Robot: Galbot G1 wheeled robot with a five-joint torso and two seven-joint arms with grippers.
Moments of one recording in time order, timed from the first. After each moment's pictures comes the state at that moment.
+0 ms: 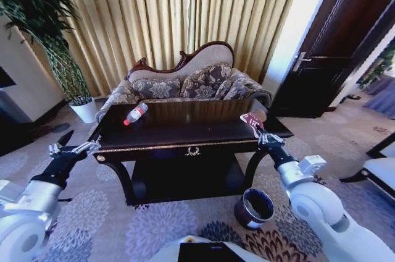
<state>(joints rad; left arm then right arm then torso) 1.75 -1.17 -1.21 -2.49 -0.86 0.33 0.04 -1.57 0.85 0.69 2.35 0.76 -0.16 0.29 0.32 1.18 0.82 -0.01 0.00</state>
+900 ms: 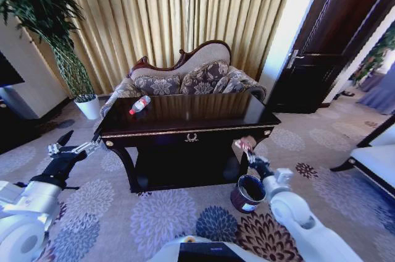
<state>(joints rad) 1.75 -1.17 -1.22 -2.50 -0.86 0.33 0.05 -1.48 0.99 0.46 1.88 0.60 -0.18 0.30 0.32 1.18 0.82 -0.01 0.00</state>
